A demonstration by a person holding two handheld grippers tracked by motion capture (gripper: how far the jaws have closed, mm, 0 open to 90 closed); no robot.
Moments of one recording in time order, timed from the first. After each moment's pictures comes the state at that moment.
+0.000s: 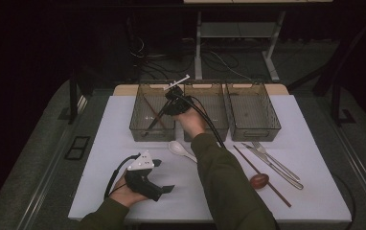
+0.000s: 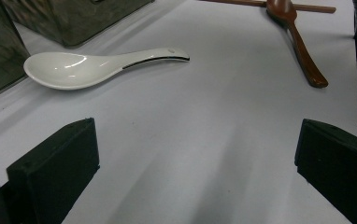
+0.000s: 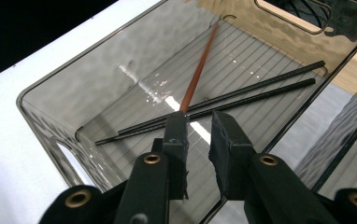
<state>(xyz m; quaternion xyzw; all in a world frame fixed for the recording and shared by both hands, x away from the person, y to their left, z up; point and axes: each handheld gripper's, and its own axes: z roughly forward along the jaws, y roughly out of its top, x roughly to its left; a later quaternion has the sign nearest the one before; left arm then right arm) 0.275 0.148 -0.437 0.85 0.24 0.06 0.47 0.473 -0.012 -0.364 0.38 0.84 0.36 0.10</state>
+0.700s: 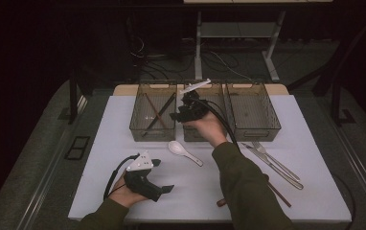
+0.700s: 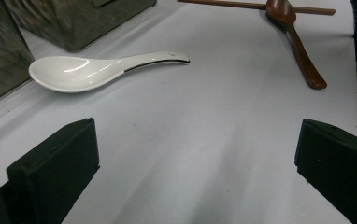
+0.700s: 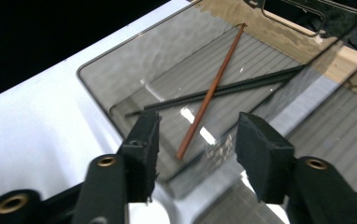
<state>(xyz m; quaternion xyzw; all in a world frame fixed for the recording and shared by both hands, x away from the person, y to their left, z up) 0.272 0.149 -0.434 0.85 0.24 0.07 0.47 0.440 -0.064 -0.352 0.35 0.84 0.42 0.08</state>
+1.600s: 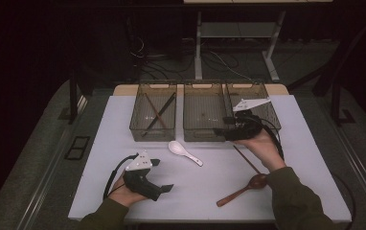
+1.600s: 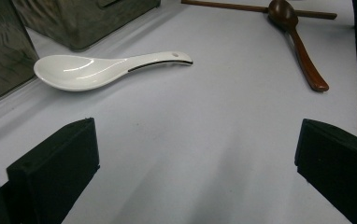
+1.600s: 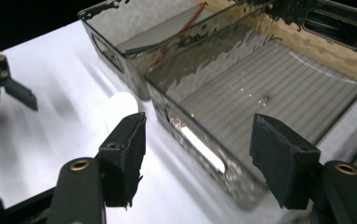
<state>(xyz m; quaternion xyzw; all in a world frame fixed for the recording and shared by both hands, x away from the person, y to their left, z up) 0.273 0.152 -0.436 0.84 0.25 0.06 0.48 0.373 -0.198 -0.354 0.34 0.82 0.44 0.11</state>
